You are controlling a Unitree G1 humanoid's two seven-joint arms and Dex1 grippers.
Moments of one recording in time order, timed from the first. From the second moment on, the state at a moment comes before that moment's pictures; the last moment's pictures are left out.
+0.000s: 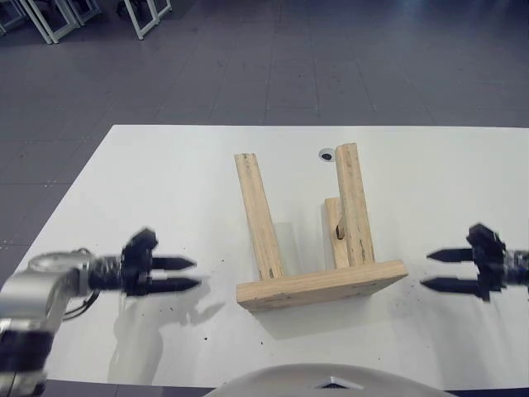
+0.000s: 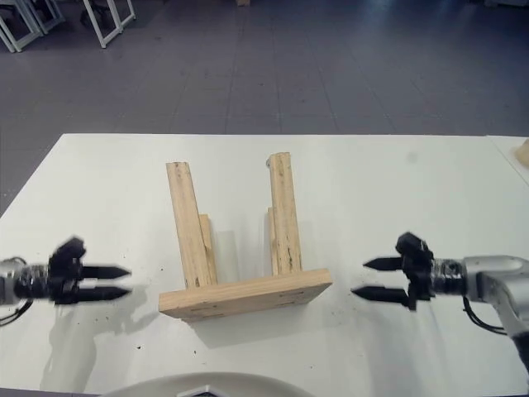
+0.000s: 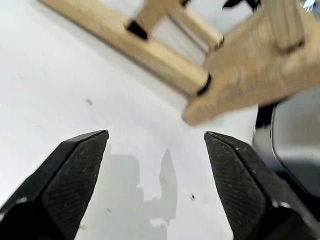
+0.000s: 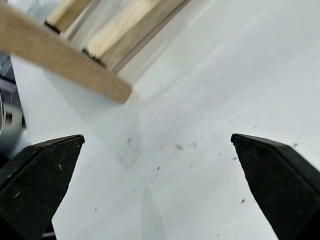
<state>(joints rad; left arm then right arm) 0.25 1.01 0.17 -0.20 -0.50 0.70 -1.44 0.10 -1.20 0.01 0.02 0.60 0.52 1.35</state>
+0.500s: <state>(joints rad) 0.17 0.94 -0.09 -0.62 -0.35 0.59 -1.14 0.02 -1.06 0.09 -0.38 0.54 0.55 1.28</state>
